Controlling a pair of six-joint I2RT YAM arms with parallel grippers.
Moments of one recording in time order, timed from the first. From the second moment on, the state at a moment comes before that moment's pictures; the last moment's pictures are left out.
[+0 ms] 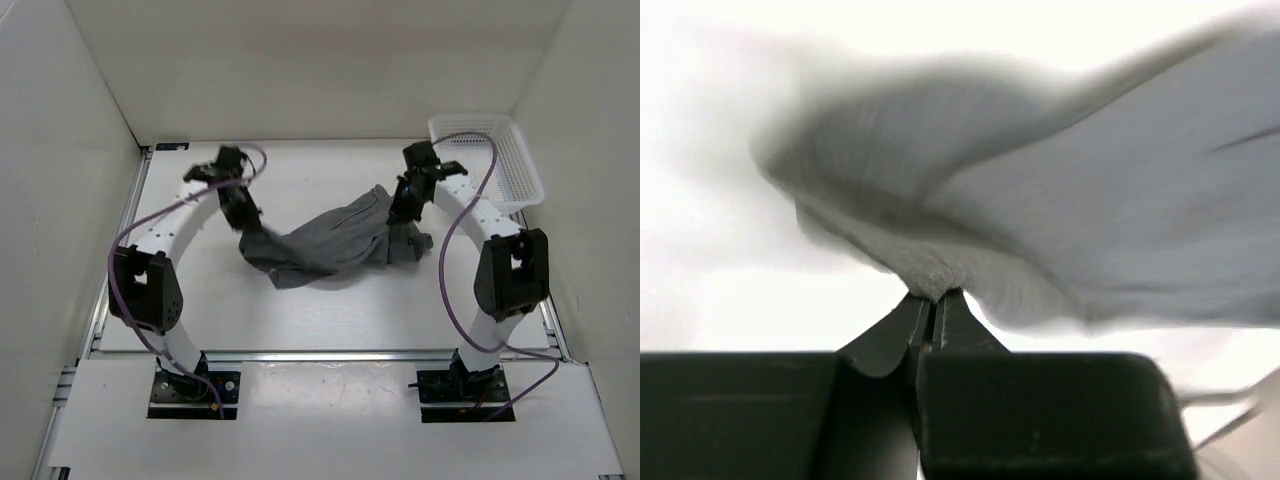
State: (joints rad) left arm -0.31 1.64 1.27 -0.91 0.07 -0.75; right arm 0.32 1.72 1.37 -0.78 -0.11 0.61
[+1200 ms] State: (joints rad) left arm -0.15 1.08 0.73 -0.92 0.19 -0.81; right arm 0.35 0.82 0.60 -0.84 -0.10 0.86
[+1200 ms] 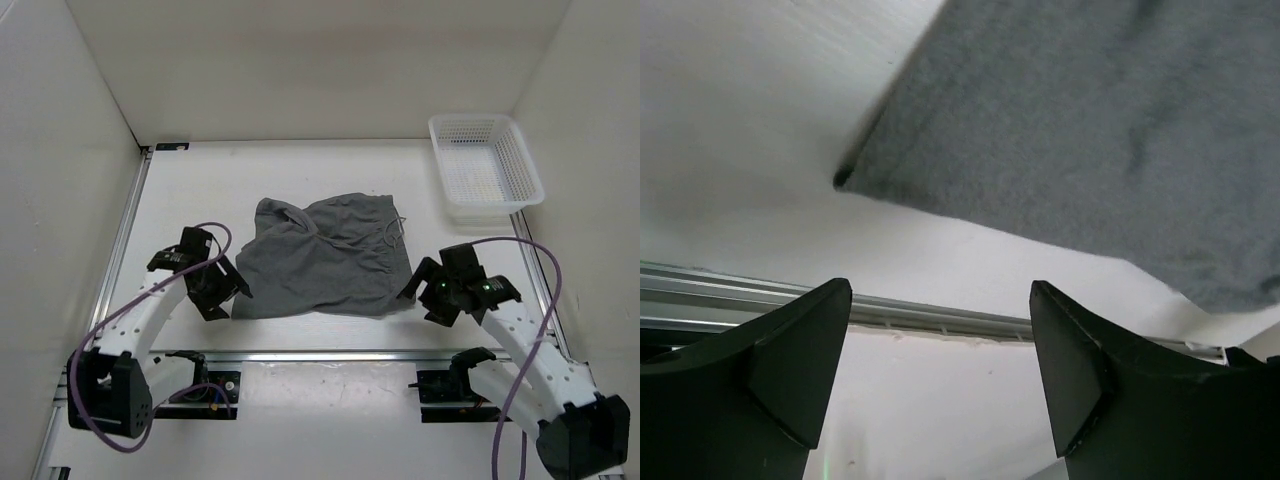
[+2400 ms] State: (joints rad) left arm -0.16 1.44 1.45 -0.92 0.16 -0.76; right arm 0.18 1.29 1.15 -0.56 -0.18 0.71
